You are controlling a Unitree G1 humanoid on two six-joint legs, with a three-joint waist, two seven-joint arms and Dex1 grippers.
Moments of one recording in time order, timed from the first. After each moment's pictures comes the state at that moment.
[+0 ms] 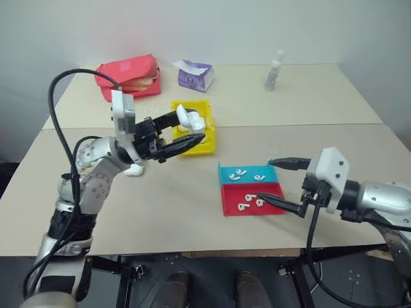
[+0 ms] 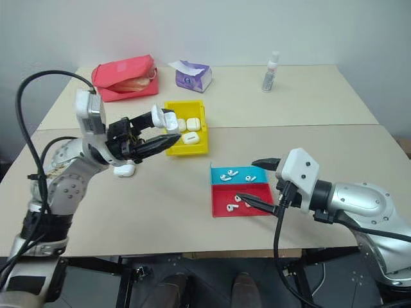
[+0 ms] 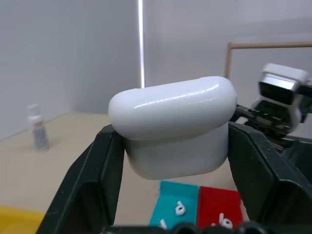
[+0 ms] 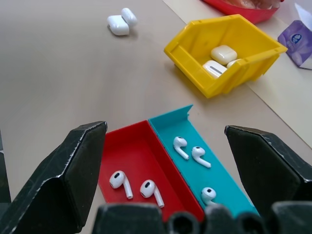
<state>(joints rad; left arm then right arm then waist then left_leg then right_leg) -0.62 0.57 -0.02 -0.05 -0.82 0.23 -1.06 -0.16 -0.92 -0.19 -0.62 0.57 0.57 0.84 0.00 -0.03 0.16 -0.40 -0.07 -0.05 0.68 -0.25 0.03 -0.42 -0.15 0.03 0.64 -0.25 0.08</state>
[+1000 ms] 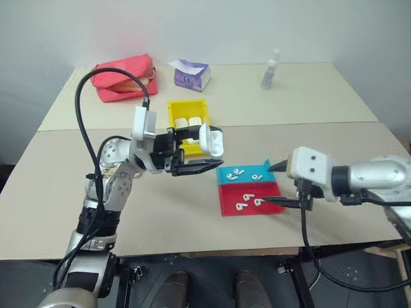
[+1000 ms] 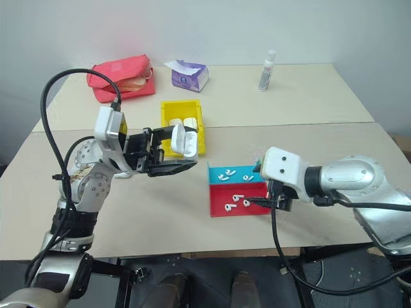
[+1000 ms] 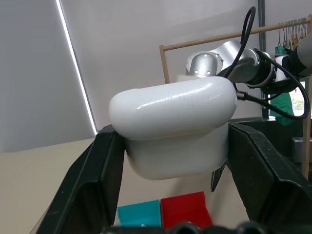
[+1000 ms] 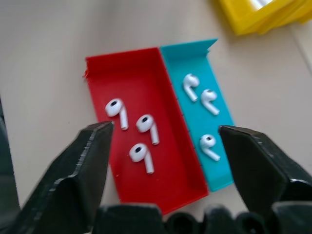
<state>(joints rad) -0.61 0.43 -0.02 -0.07 -0.67 0.20 -1.26 -0.42 -1.11 0.16 -0.51 0.36 0.65 0.99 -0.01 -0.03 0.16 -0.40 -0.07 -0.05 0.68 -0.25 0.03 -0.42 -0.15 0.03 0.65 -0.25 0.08</state>
